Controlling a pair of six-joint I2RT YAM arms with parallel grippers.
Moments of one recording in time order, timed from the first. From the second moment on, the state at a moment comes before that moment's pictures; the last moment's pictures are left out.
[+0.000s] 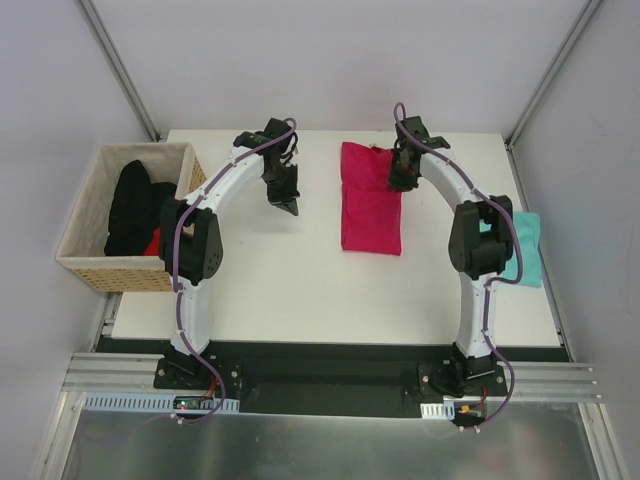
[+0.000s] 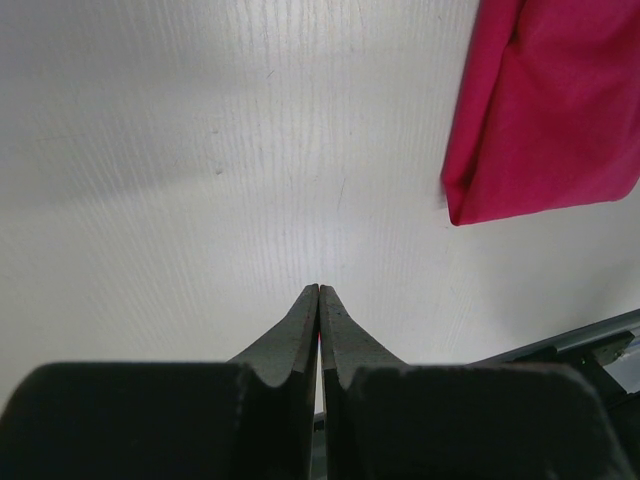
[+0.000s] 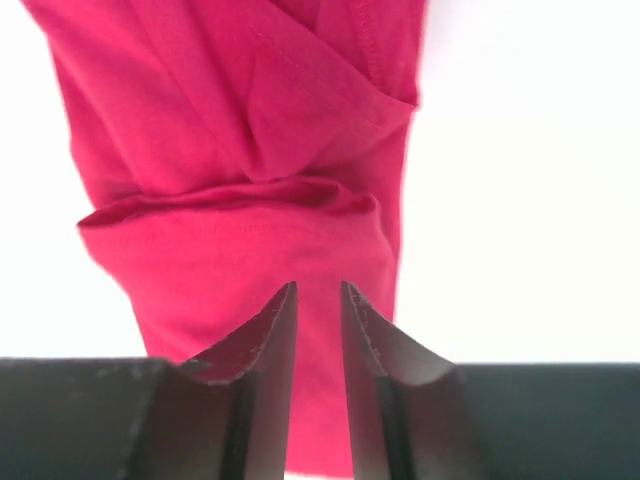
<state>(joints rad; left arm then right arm) -0.38 2.07 1.90 -1.07 0.26 -0.43 0.28 2.17 1.90 -0.79 0.06 0.38</state>
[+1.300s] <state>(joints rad) -0.39 1.60 1.59 -0.97 0.17 -0.47 0.28 2.20 1.76 -0.72 -0.16 0.48</state>
